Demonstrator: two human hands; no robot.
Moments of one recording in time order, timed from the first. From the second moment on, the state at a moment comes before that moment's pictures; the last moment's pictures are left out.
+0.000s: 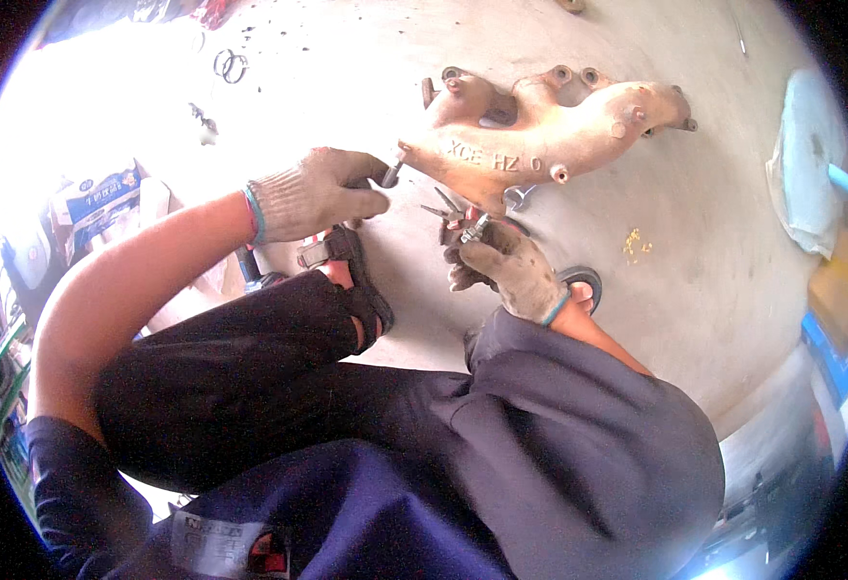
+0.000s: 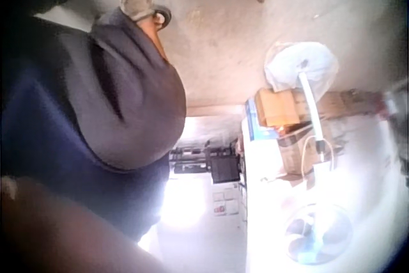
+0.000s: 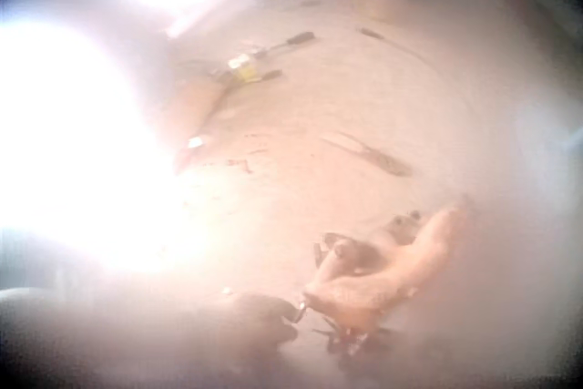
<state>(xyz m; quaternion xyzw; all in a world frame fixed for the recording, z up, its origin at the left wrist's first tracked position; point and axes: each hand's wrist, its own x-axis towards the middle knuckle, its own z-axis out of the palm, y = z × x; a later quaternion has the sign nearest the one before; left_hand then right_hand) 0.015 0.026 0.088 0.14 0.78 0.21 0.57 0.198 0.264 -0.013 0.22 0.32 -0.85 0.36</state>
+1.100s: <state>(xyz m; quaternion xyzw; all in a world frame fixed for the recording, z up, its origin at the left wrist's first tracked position) 0.006 -0.138 0.016 0.32 0.81 0.07 0.49 0.186 0.251 -0.003 0.24 0.31 -0.85 0.35</state>
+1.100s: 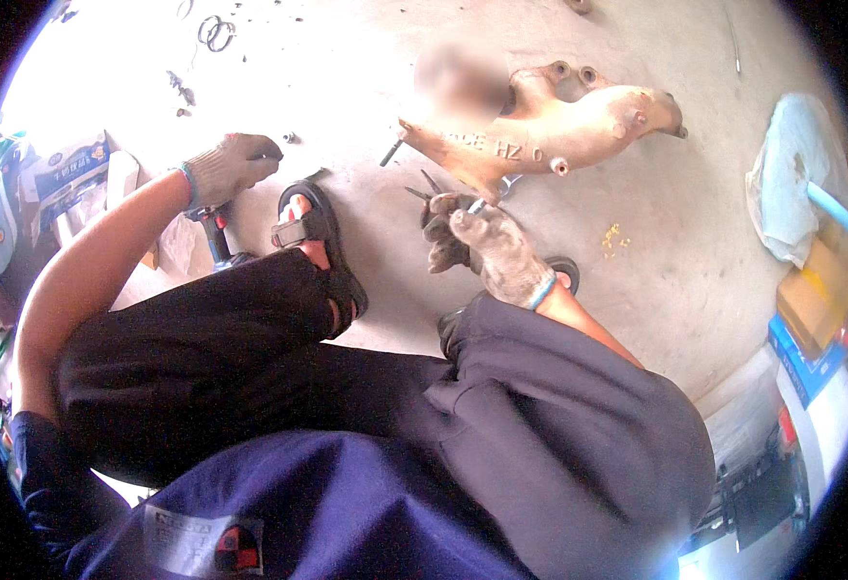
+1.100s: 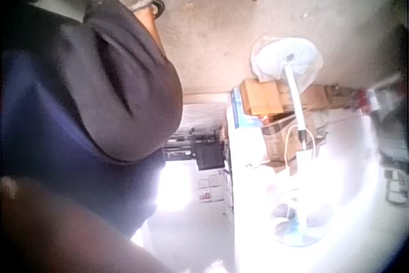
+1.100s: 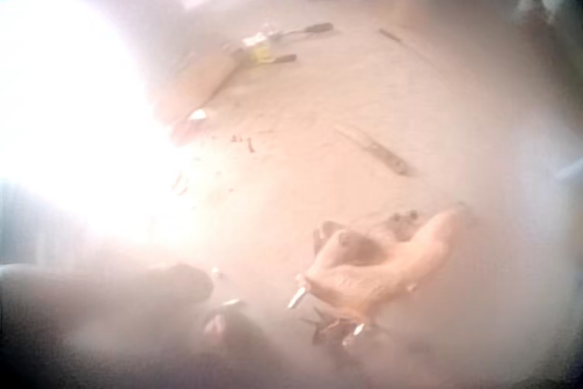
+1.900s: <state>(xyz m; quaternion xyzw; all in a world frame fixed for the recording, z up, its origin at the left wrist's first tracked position) 0.025 -0.101 0.030 0.20 0.84 0.02 0.50 0.179 0.248 0.000 0.24 0.37 -0.81 0.38</state>
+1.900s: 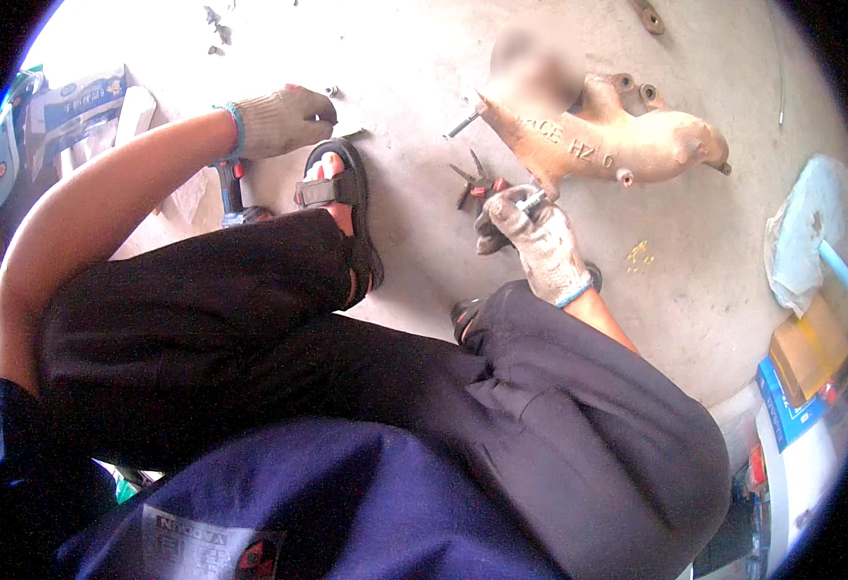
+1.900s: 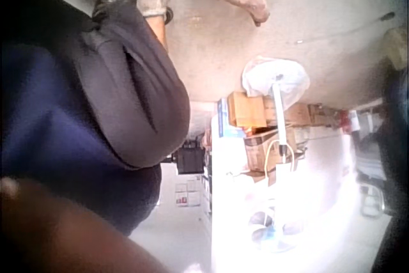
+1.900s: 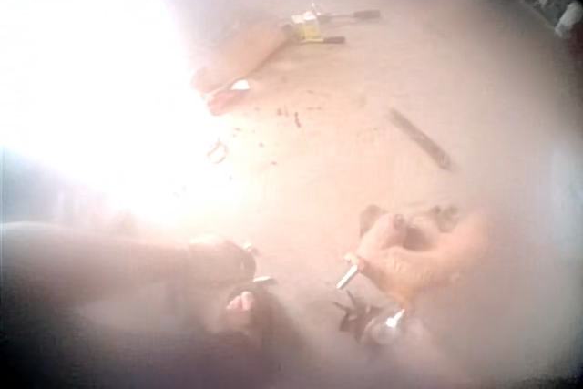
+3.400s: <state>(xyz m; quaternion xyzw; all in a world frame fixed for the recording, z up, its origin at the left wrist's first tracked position) 0.050 -0.001 0.052 0.18 0.72 0.23 0.64 0.169 0.215 -0.013 0.01 0.36 -0.76 0.54</state>
